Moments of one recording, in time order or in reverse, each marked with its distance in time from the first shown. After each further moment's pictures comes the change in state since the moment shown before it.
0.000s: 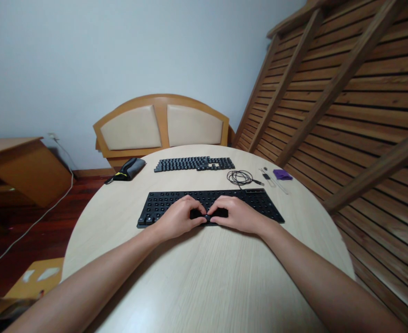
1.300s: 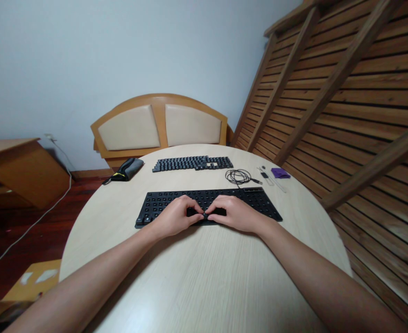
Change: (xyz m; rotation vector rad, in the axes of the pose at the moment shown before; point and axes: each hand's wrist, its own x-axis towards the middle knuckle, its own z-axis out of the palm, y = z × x) left_hand 0.000 -0.002 0.000 -0.042 0.018 -0.044; right_hand -0.002 0.001 0.000 -0.022 -0.010 -0.005
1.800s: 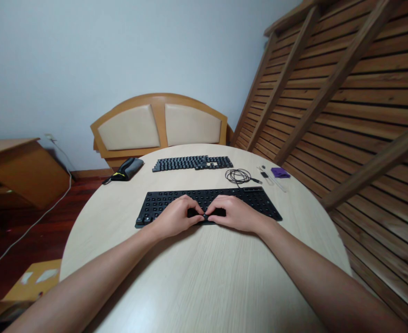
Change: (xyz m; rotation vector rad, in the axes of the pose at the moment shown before) left_hand 0.000 -0.001 0.001 0.022 -0.015 0.039; right_hand 0.001 -0.002 0.000 -0.013 -0.012 -0.010
